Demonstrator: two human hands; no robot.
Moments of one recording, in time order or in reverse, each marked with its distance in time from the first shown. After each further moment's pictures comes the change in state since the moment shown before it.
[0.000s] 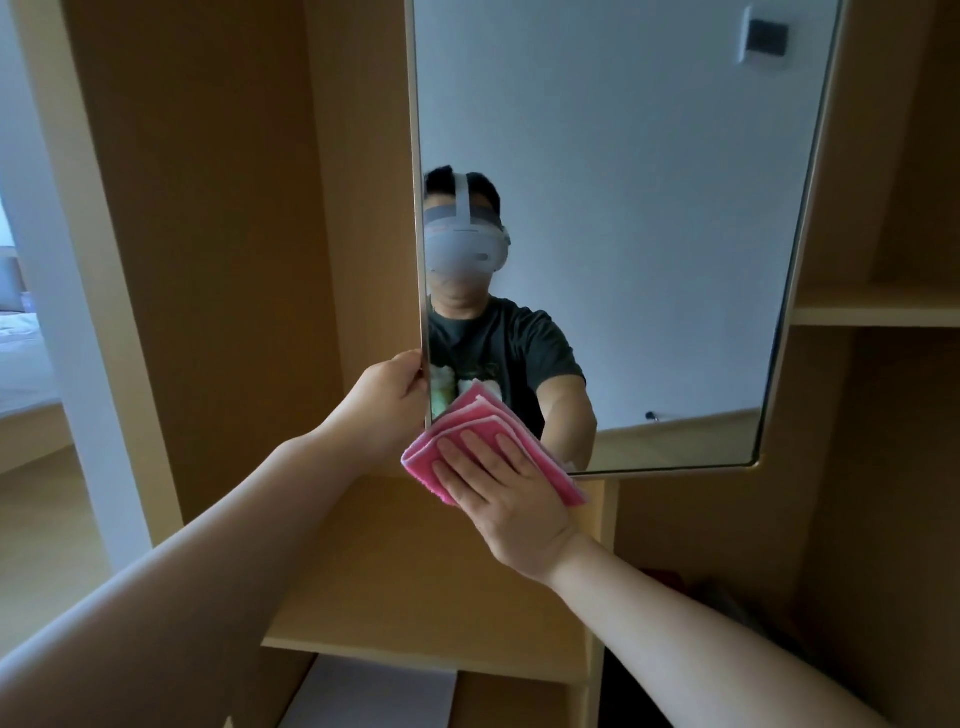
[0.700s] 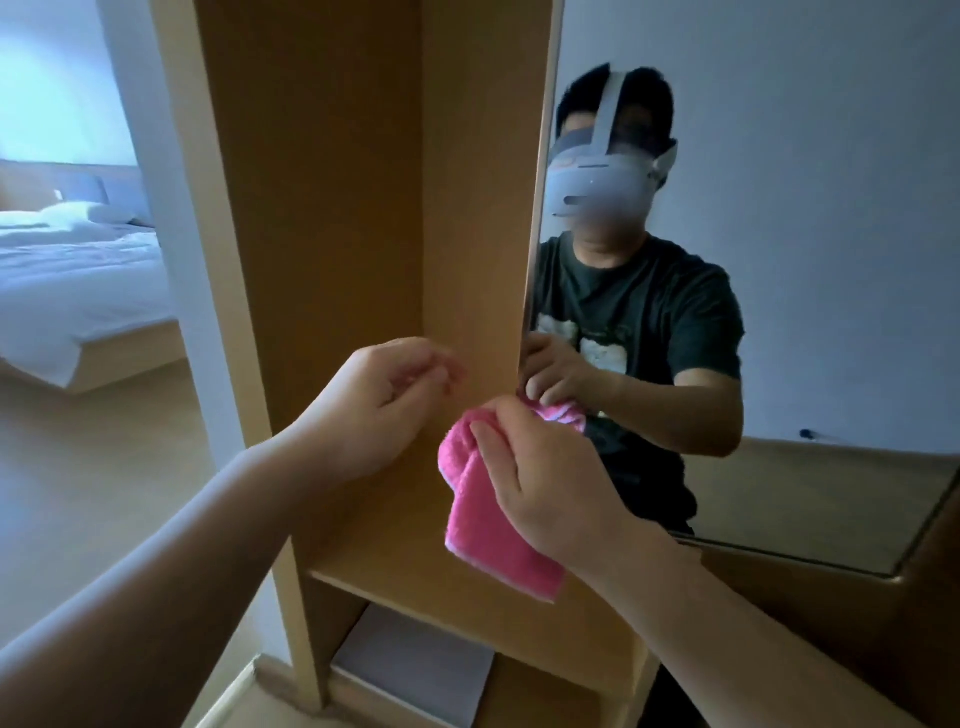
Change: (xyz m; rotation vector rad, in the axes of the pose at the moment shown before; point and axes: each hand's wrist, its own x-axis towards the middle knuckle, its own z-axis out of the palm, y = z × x) left_hand -0.023 0.006 -0.082 0.069 0.097 0.090; right_hand 0.121 0.010 -0.109 0.943 -0.158 0.411
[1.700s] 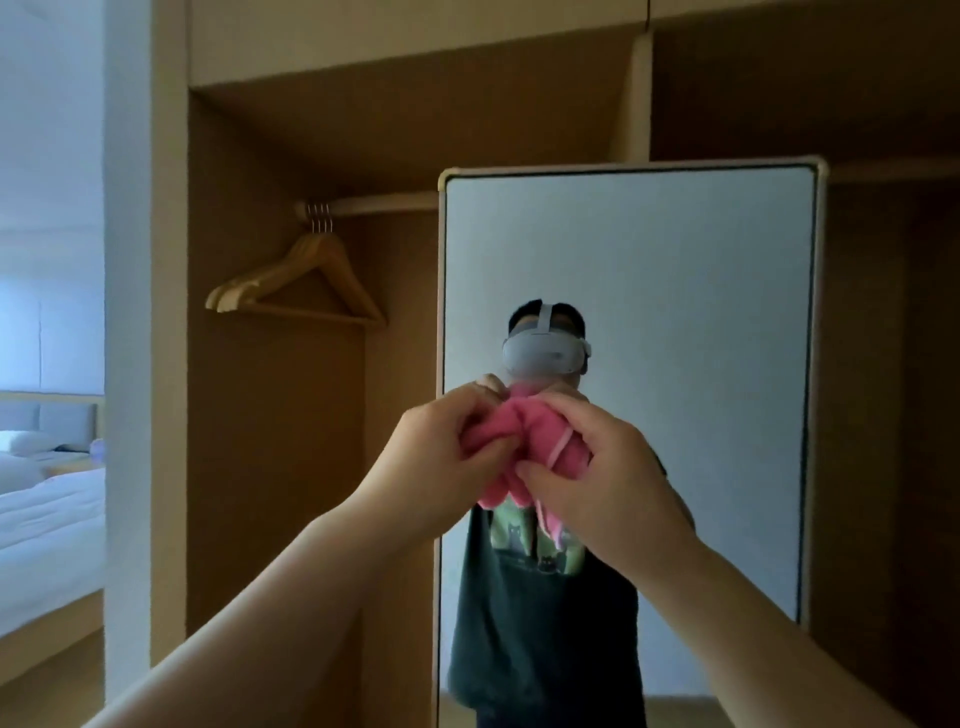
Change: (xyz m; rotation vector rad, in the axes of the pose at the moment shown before) left_hand 0.324 0.384 -0.268 -0.137 0.113 0.211; right_hand 0.329 -0.168 -0.467 0.176 0.335 0.063
